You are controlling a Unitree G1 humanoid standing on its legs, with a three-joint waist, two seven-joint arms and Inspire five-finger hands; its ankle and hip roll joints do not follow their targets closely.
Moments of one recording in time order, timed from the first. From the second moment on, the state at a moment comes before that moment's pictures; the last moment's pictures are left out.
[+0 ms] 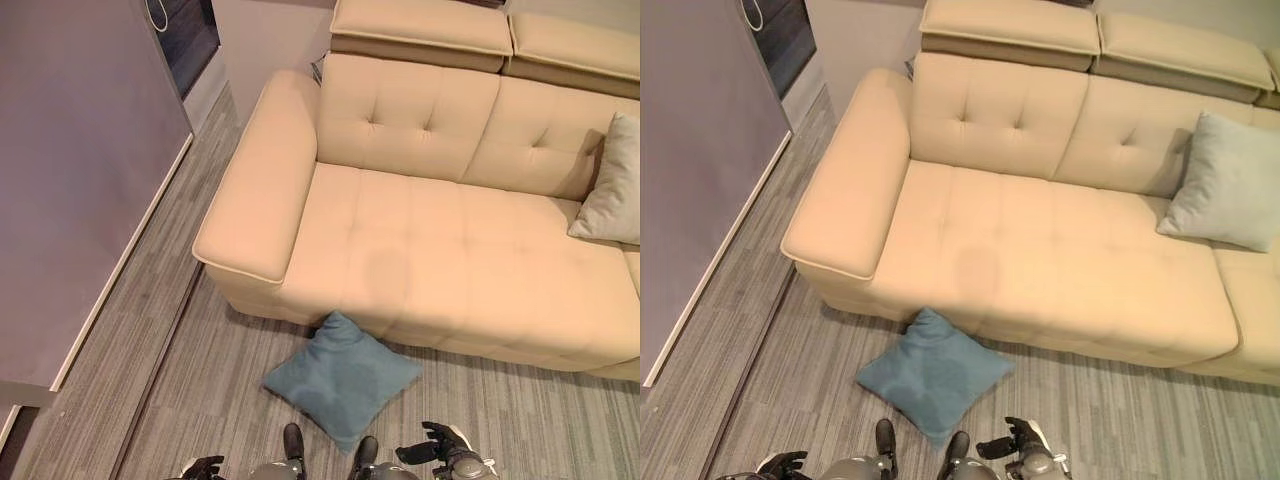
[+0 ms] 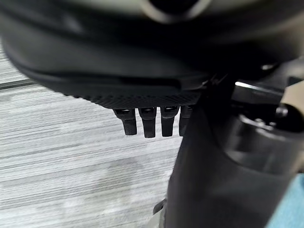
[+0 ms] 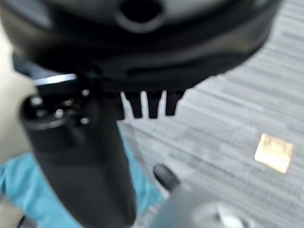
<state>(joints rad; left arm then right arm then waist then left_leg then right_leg) -0.04 0.28 -0.24 1.29 -0.04 -0.04 0.07 -0.15 -0.25 0.23 1.20 0.03 -0.01 -0.13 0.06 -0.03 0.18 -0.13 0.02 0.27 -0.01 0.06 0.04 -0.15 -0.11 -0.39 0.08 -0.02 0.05</state>
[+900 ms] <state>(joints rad) -0.38 0.38 -0.36 0.60 -0.45 -0.17 0.17 -1.08 -0.58 0.21 1.02 0.52 -0.16 -0.42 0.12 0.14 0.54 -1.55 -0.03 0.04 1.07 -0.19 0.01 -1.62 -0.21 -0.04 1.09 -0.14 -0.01</state>
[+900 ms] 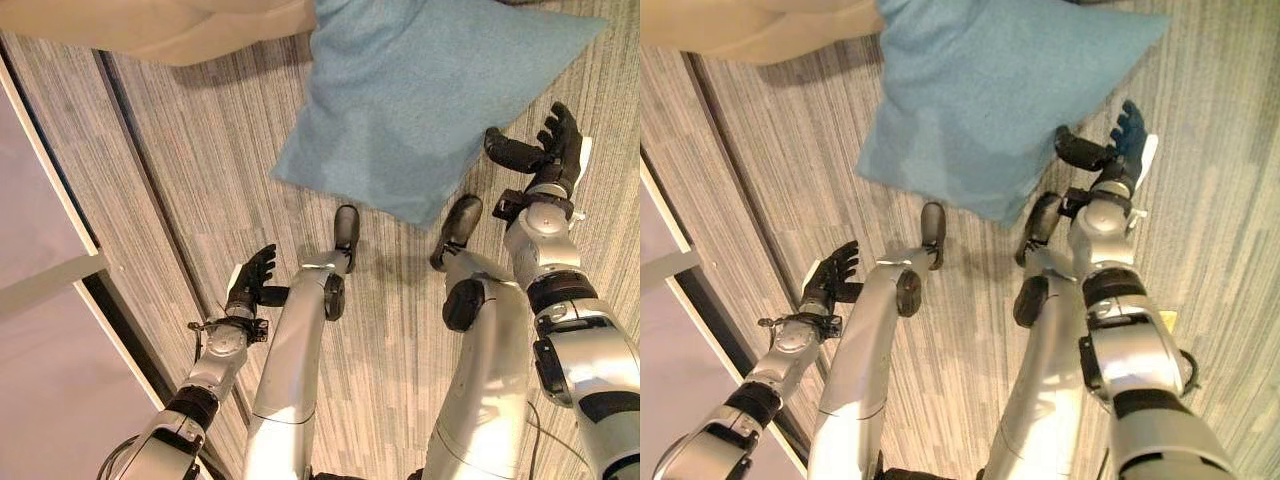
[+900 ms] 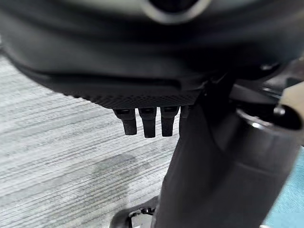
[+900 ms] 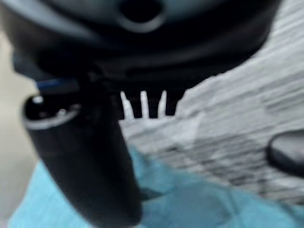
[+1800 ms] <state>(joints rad) -0.39 0.36 -0.37 0.58 -0.46 -0.15 0.19 -0.87 -0.46 0.28 0.79 0.57 -0.16 -0.37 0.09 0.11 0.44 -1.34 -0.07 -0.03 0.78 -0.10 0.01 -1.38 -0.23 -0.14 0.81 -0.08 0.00</state>
